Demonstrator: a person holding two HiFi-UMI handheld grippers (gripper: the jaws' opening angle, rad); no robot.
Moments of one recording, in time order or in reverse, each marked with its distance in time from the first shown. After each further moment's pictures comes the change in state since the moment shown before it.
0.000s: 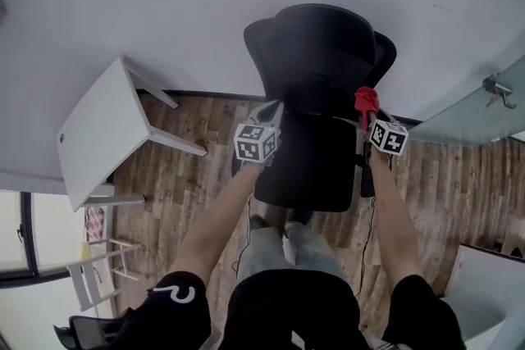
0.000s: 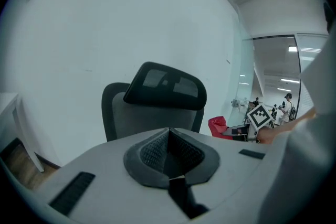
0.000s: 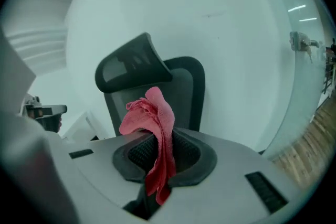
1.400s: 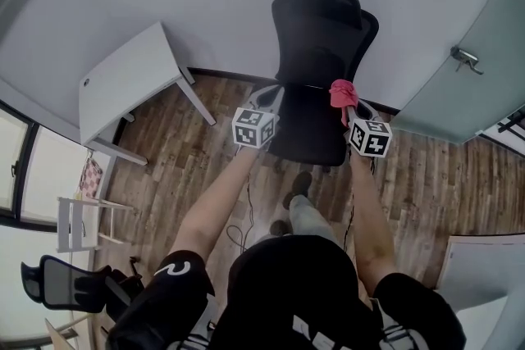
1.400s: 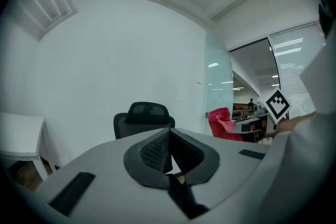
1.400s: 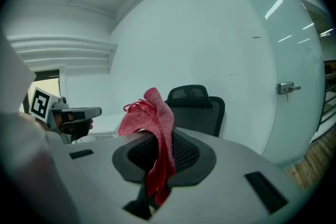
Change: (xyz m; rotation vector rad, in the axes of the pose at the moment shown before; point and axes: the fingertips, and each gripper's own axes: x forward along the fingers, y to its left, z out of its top) left arm -0.301 -0.174 0.009 0.111 -0.194 0.024; right arm -0.347 0.196 -0.032 -0.188 -0.192 0.194
